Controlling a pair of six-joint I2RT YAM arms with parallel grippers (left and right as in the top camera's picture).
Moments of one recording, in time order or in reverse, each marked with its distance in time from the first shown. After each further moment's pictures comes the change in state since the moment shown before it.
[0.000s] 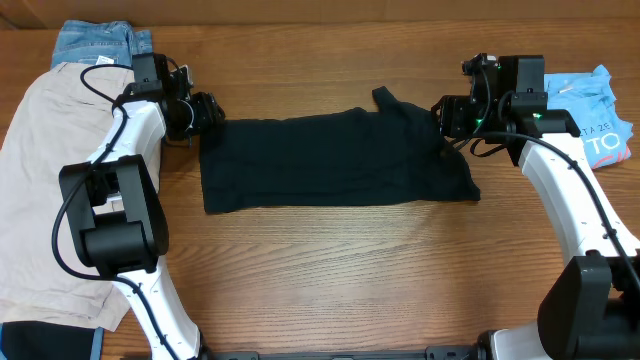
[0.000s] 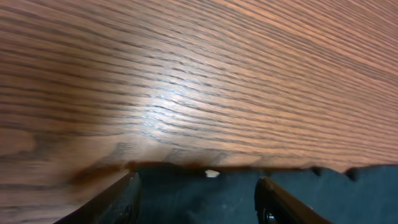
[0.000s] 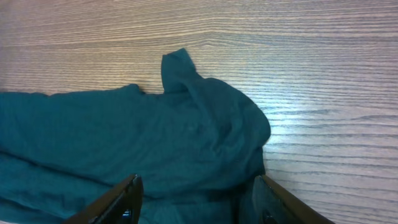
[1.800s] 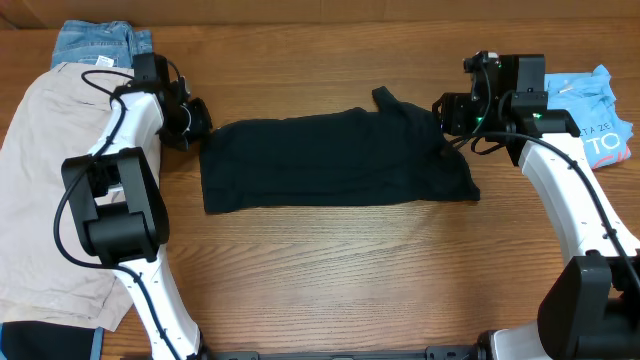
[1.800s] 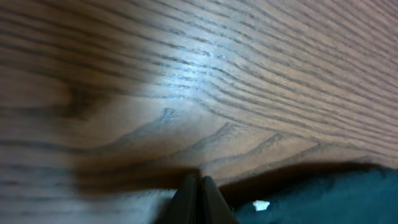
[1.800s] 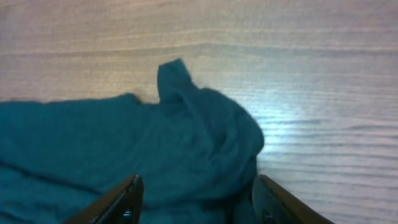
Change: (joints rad) left arm 0.013 0.079 0.125 -0.223 -0.053 -0.023; right arm 0.000 0.000 0.000 0.032 0.020 0.000
